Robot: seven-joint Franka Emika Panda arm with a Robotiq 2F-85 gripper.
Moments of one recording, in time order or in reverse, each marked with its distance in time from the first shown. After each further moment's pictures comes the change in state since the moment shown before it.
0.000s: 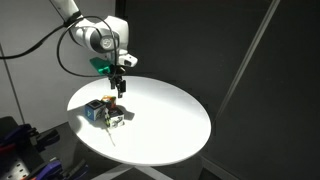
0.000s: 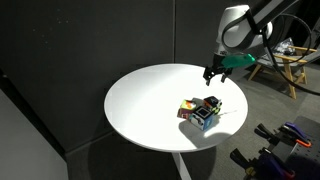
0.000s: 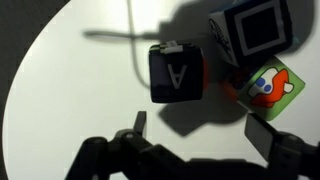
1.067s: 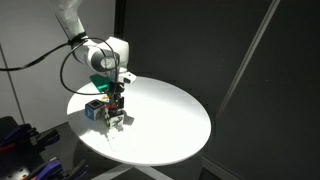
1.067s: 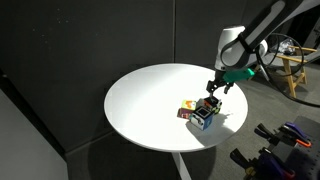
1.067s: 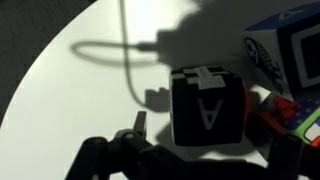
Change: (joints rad) arm 0.012 0.150 -0.043 -0.015 -0.005 0.094 -0.015
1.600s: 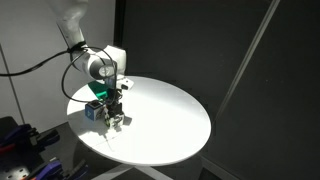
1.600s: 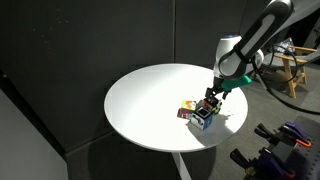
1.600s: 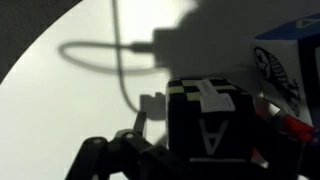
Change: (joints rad) arm 0.017 0.081 0.000 0.002 0.000 0.073 -0.013
